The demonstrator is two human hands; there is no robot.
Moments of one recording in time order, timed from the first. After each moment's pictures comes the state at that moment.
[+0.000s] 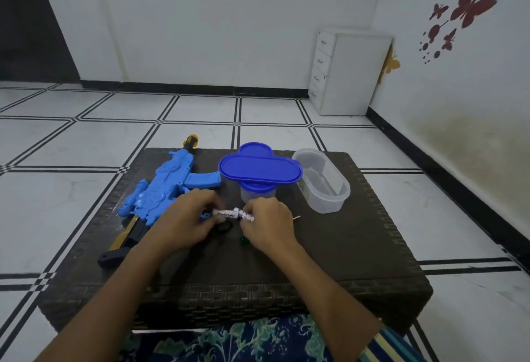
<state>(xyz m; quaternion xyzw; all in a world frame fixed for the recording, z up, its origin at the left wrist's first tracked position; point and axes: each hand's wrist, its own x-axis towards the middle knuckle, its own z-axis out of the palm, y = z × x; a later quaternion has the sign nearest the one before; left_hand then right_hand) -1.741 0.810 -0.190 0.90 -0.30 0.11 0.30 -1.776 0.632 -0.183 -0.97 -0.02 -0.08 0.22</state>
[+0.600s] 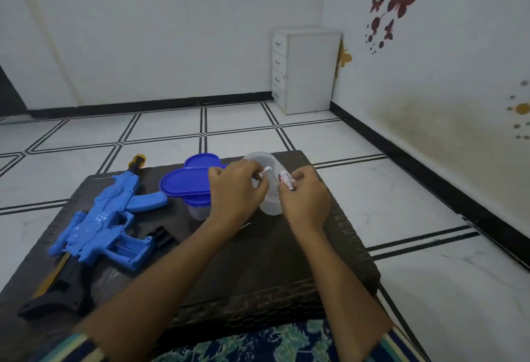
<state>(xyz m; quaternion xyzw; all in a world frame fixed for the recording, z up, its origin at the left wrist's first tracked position) -1.730 0.615 -0.160 0.88 -0.25 0.30 0.27 -1.783 0.504 -0.169 -0.83 0.25 -0.32 0.37</state>
